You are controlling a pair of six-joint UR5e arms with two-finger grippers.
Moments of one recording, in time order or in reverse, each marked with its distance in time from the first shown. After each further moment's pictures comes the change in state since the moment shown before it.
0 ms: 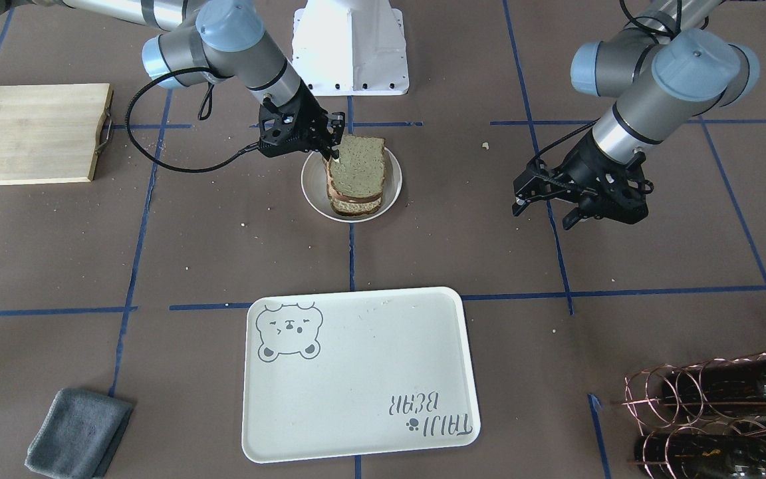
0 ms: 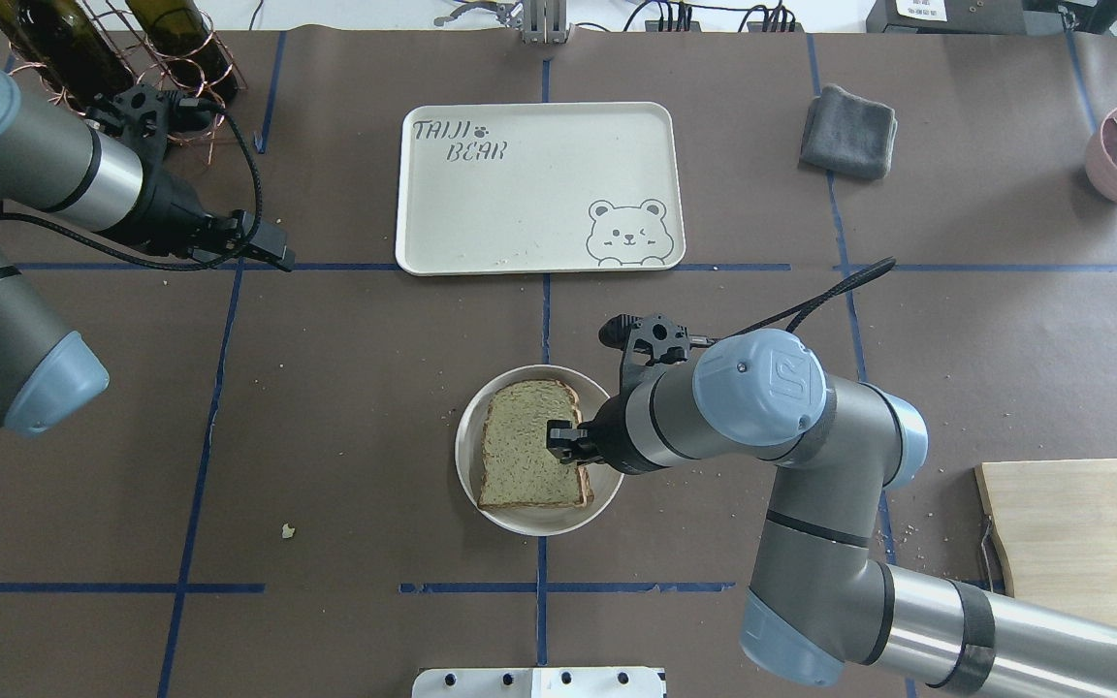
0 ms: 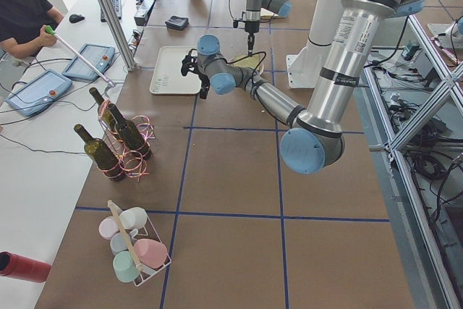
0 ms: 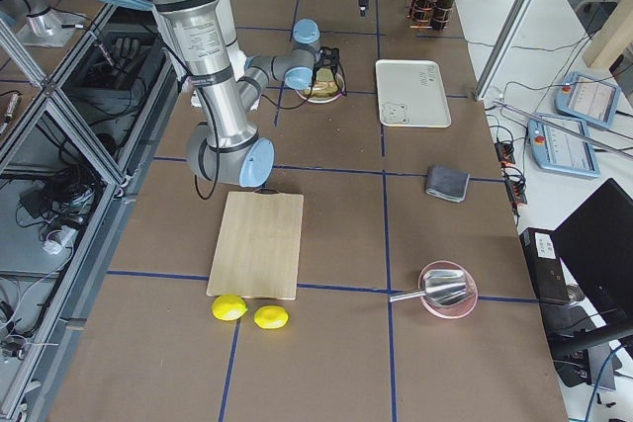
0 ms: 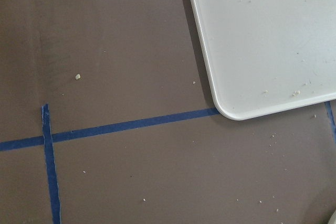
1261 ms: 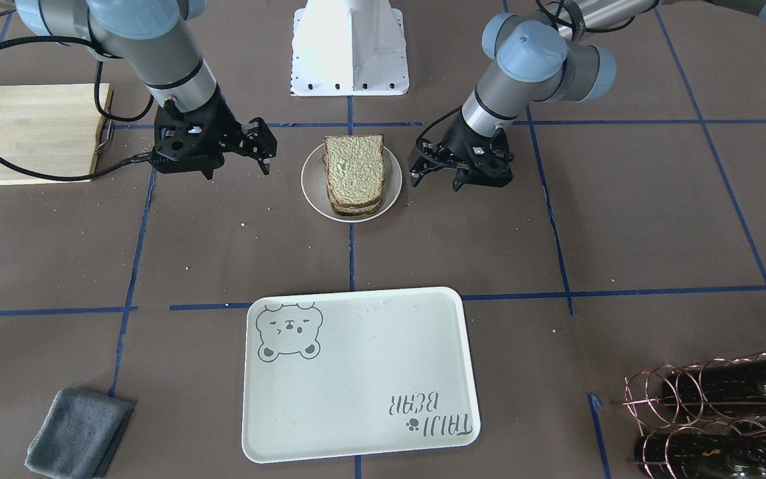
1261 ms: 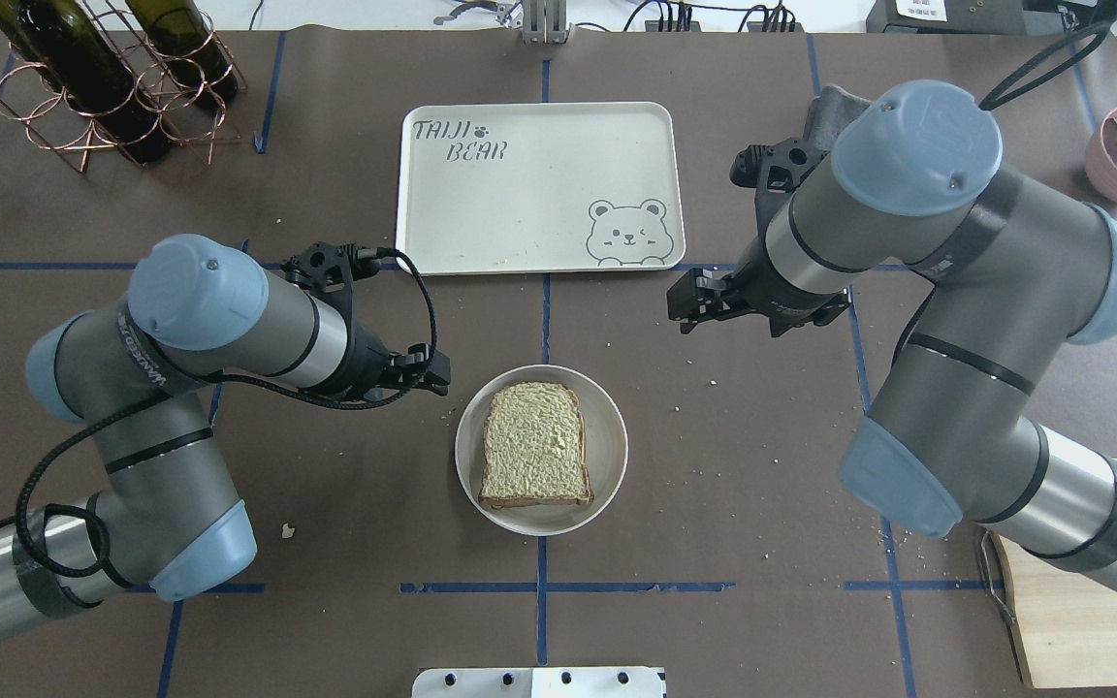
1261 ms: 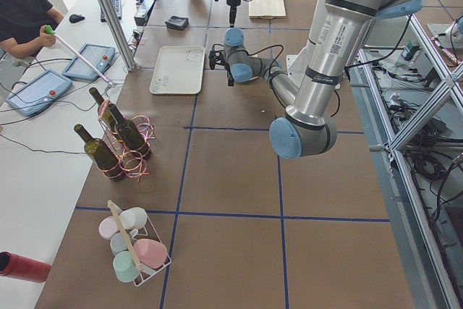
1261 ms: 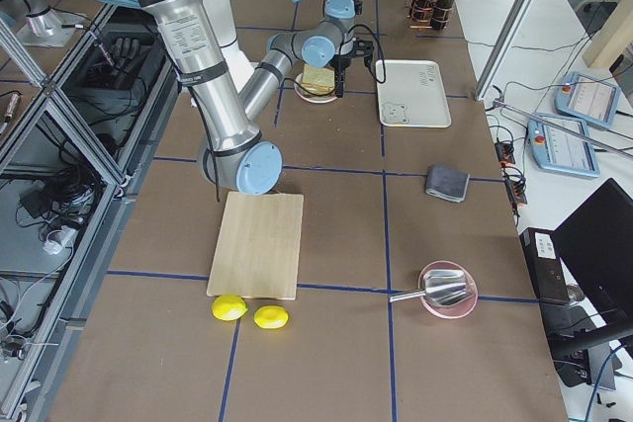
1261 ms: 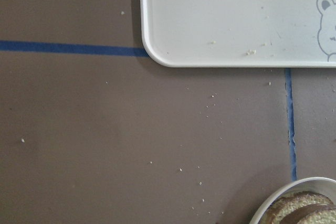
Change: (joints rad) left arm 0.353 -0.108 0.000 0.009 0.226 -0.439; right arm 0.310 -0.020 0.213 -0.574 0.159 -0.371
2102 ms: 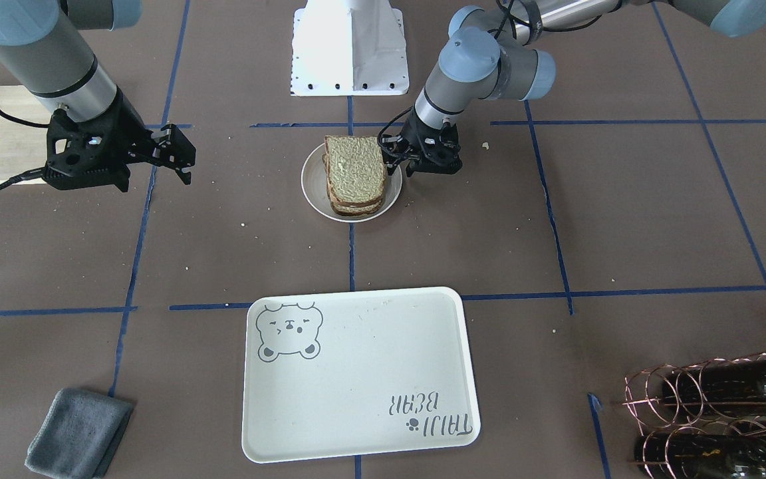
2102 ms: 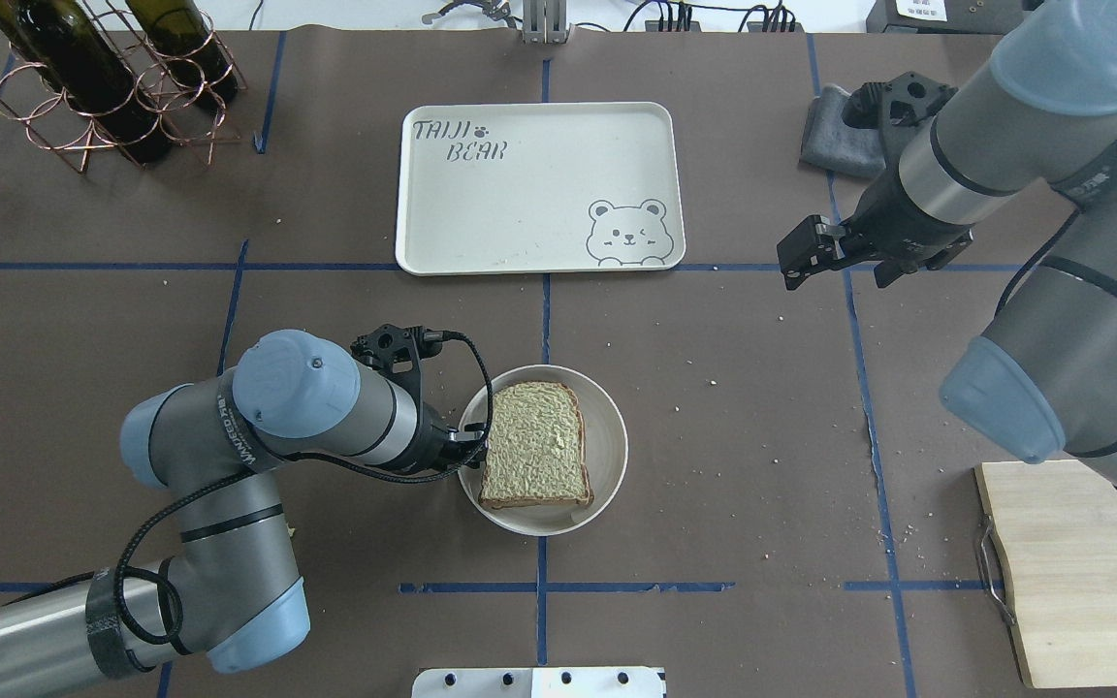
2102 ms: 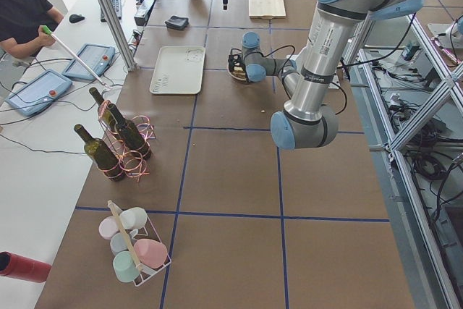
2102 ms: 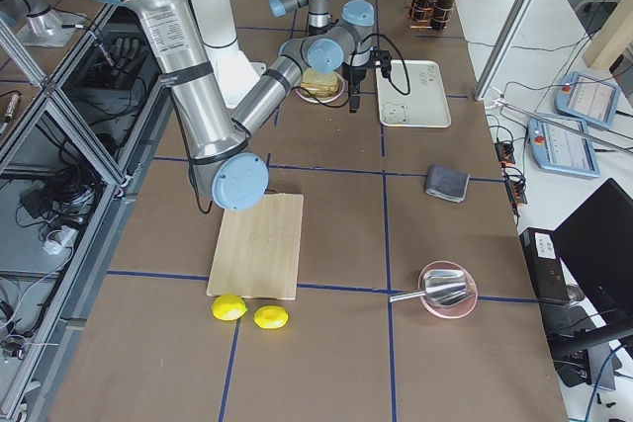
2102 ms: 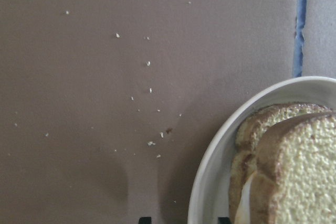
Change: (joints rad) left arm 0.124 -0.050 0.074 -0.005 0.061 -0.056; right arm 0.160 -0.087 0.032 -0.047 0.110 -0.200
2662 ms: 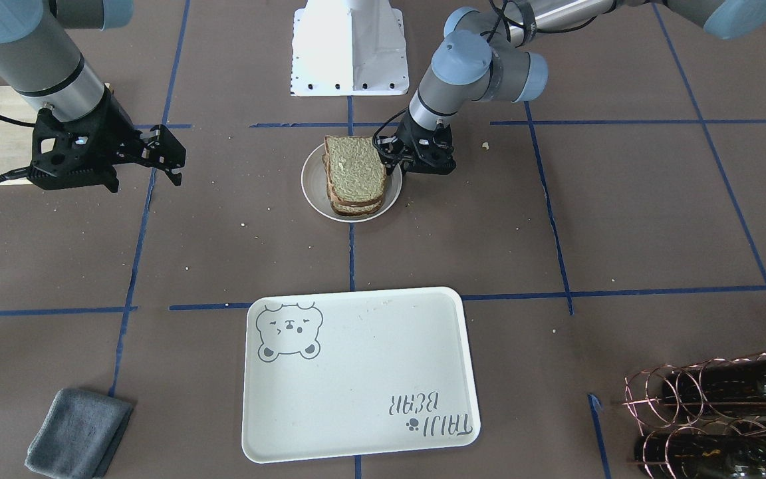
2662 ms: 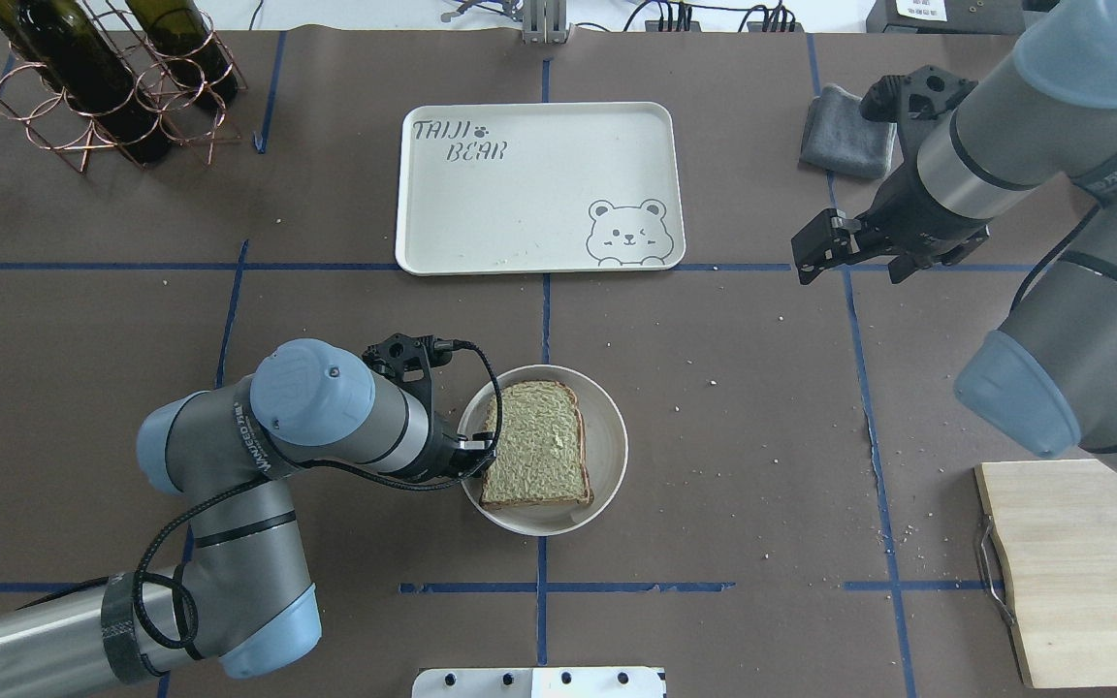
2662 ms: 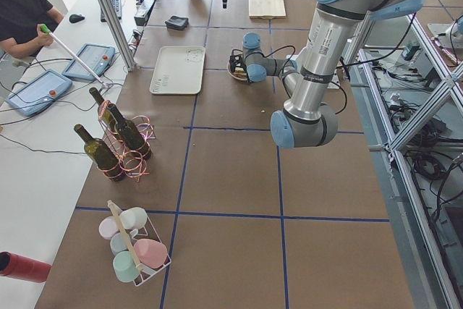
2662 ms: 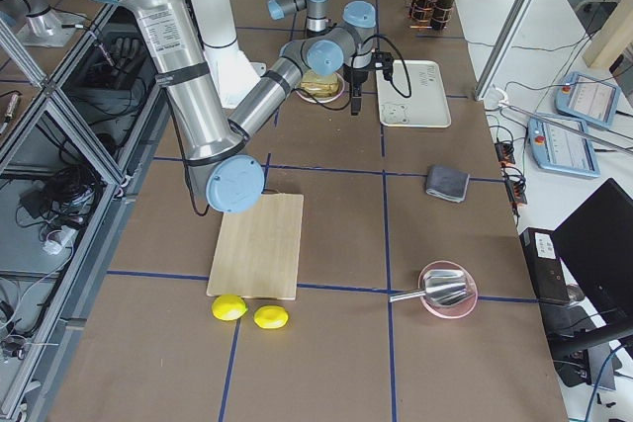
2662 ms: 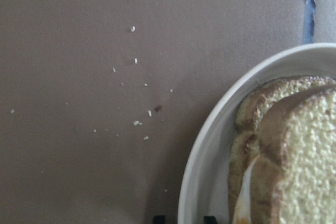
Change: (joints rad) left arm 0.013 -0.017 0.023 -0.003 0.001 -0.013; right arm 0.017 -0.014 0.007 0.000 0.003 -0.002
